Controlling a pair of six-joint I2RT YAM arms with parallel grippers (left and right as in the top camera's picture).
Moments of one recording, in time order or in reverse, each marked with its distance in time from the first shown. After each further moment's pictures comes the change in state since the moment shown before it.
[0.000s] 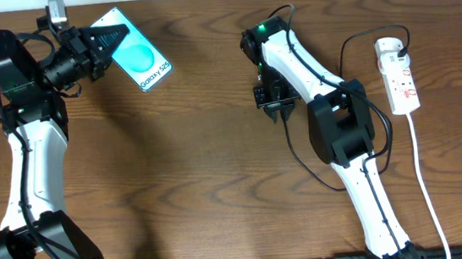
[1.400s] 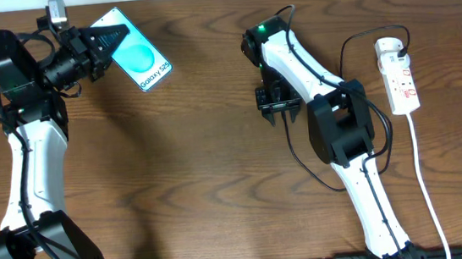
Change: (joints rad) left arm 0.000 0.000 0.000 0.000 0.000 0.000; right arm 0.000 0.001 -0.001 -0.042 0.011 0.065
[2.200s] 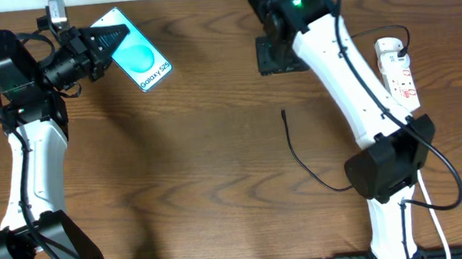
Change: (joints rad) left arm 0.000 0.000 0.000 0.000 0.000 0.004; right arm 0.047 -0.444 -0.065 0.210 0.163 0.038
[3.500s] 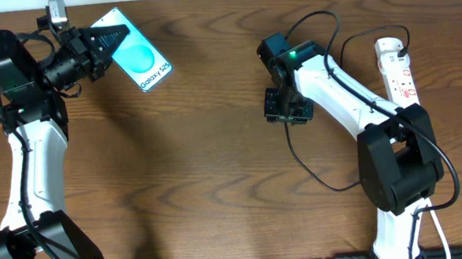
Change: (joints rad) left arm 0.000 0.000 0.000 0.000 0.004 0.006; right arm -0.037 -0.115 -0.643 0.348 -0.220 0.141
